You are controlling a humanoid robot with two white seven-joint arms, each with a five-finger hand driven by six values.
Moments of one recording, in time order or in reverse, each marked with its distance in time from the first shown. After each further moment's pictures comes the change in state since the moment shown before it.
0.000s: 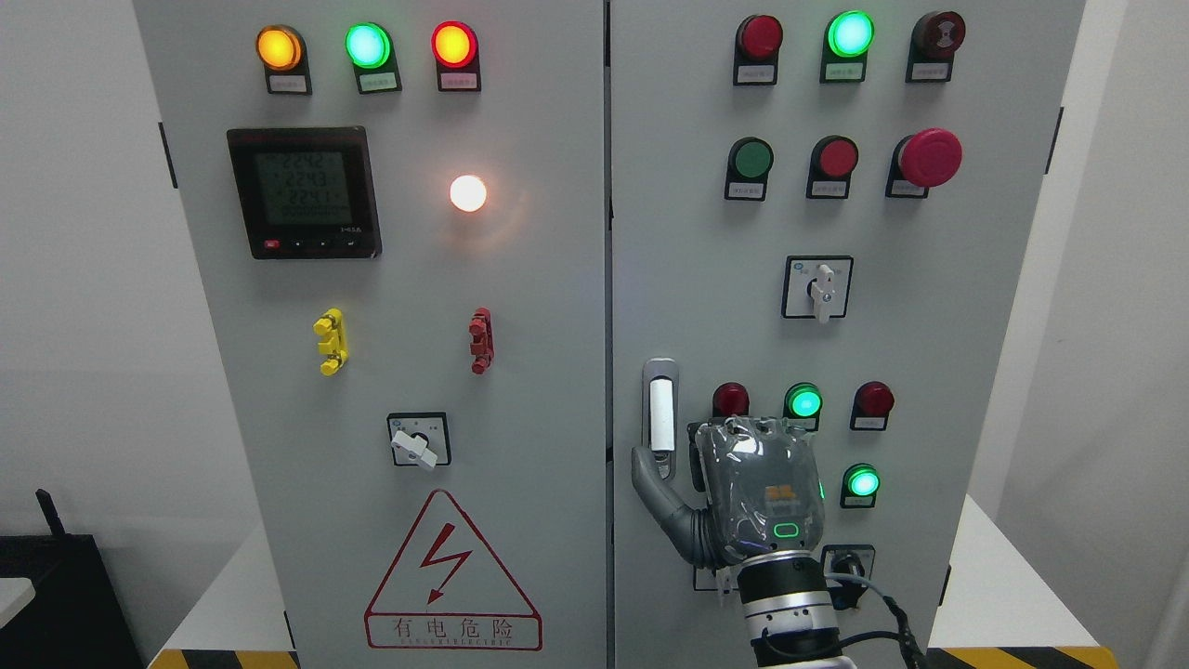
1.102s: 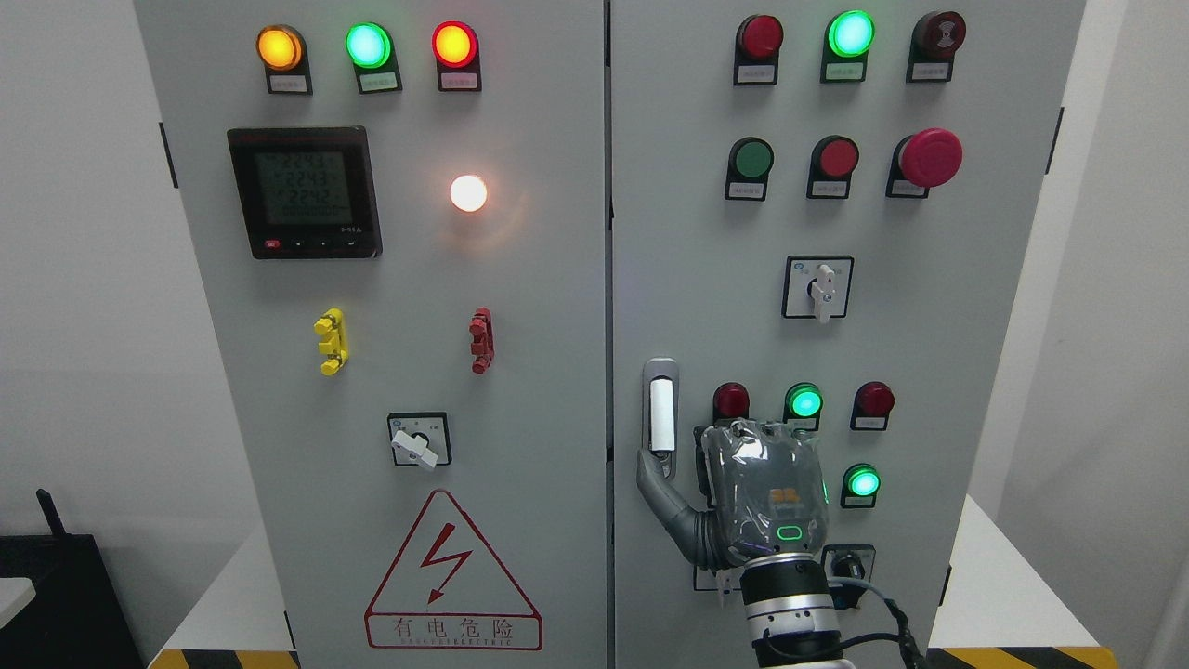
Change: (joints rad) left arm 0.000 0.000 0.000 0.000 0.000 0.000 0.000; right arm 0.005 0.000 -0.001 0.005 -0.001 0.028 -0.002
